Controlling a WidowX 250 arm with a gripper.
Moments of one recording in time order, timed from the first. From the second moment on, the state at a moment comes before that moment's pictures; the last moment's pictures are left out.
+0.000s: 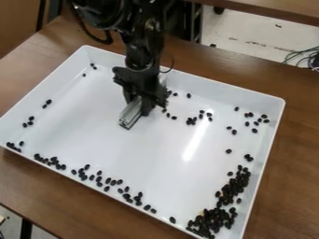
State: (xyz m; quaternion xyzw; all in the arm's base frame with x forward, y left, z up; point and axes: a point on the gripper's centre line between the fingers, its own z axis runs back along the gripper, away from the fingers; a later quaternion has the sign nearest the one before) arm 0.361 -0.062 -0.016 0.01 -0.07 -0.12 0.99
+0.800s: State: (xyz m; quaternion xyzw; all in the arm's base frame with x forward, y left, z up) arm 0.318 -0.166 -0.005 -0.01 -0.05 -0.24 0.97
